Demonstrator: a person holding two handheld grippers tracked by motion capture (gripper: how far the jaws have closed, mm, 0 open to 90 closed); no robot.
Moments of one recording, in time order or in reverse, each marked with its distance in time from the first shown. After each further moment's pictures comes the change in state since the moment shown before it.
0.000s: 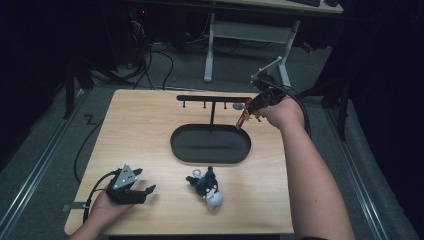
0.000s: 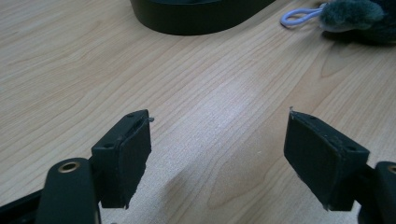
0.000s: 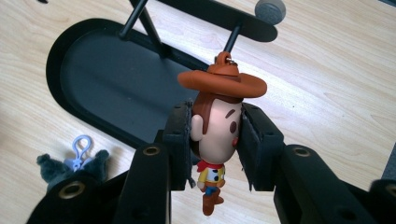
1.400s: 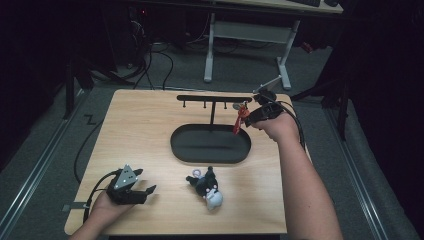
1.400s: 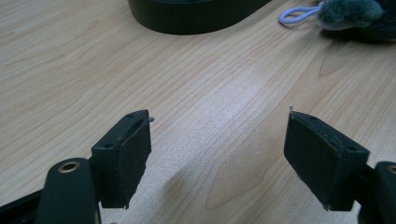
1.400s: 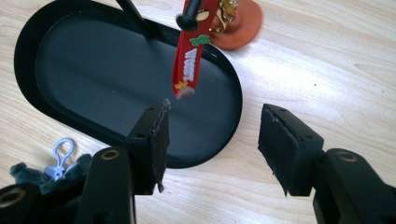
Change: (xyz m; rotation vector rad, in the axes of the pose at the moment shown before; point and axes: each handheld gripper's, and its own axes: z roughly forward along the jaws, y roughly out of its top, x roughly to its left) left arm -0.001 0.000 0.001 0.004 -0.003 0.008; right arm -0.015 -0.025 0.051 0.025 0.039 0.090
